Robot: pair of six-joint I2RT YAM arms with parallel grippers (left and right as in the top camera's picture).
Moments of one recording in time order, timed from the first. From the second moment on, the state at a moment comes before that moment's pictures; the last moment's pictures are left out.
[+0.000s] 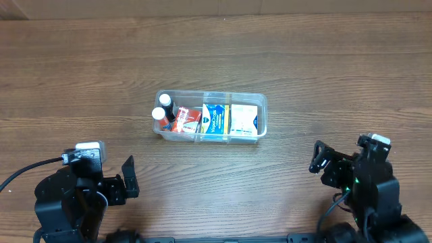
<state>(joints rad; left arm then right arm) 0.13 0.53 0.98 -1.10 0.07 0.00 0.28 0.52 0.80 -0.96 0.22 0.54</state>
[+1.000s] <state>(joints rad) 0.13 0.53 0.98 -1.11 0.07 0.00 0.13 0.01 0.02 -0.04 -0.02 -0.08</state>
